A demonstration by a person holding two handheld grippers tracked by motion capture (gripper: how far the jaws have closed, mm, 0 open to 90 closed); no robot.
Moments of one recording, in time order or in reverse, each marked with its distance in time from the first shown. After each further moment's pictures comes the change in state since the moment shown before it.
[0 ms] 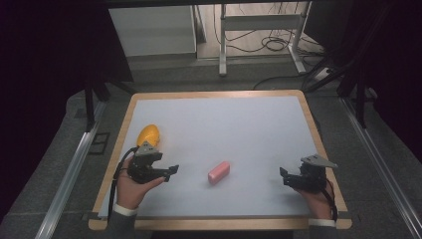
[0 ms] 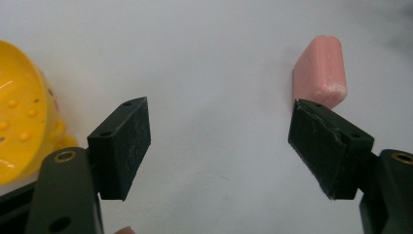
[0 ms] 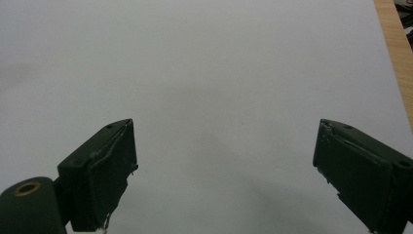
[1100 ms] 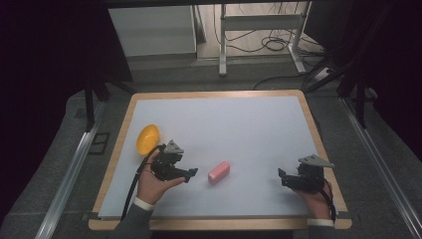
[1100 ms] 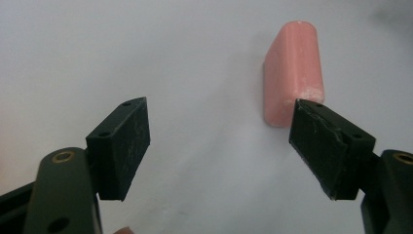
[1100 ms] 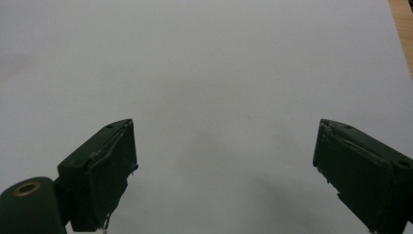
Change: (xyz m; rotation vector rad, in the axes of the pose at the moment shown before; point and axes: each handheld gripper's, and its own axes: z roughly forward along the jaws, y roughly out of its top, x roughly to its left) left arm -0.031 0.022 0.045 0.104 -0.068 0.086; right arm 0.003 -0.002 0.005 0.023 0.002 -0.008
